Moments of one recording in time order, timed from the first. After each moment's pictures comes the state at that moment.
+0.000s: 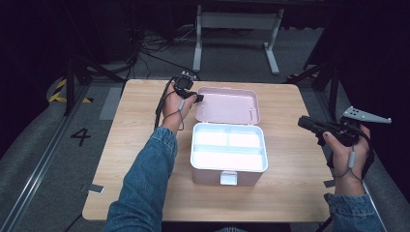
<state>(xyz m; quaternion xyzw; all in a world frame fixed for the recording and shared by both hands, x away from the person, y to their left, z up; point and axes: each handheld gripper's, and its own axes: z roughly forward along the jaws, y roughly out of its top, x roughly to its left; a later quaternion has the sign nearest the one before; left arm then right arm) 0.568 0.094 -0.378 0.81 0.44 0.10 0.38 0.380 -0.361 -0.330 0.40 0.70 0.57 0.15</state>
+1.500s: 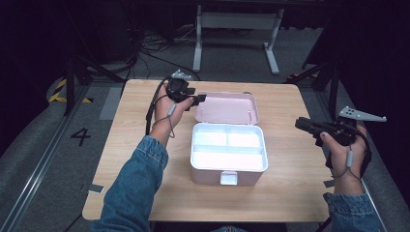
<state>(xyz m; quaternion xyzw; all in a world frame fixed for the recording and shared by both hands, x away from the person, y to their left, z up) 0.505 0.108 -0.328 0.80 0.37 0.12 0.47 0.385 -0.358 -0.333 0.40 0.71 0.56 0.14</state>
